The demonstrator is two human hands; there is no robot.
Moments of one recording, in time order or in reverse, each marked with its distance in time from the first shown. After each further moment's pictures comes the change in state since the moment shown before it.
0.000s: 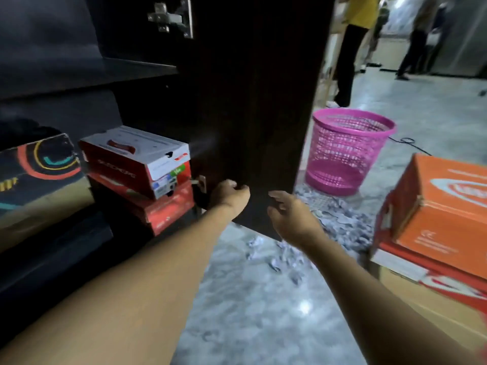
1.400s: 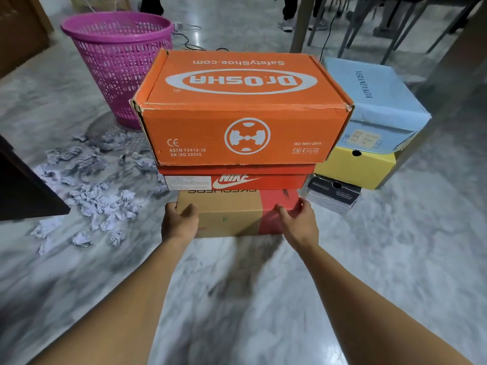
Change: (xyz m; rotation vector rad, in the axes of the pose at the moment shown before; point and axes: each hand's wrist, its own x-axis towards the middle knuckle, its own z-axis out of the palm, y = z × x) left_hand -0.179 -0.023 0.338 0.058 -0.451 -0.056; right_hand -0.232 0.353 -0.149 0.162 0.693 0.856
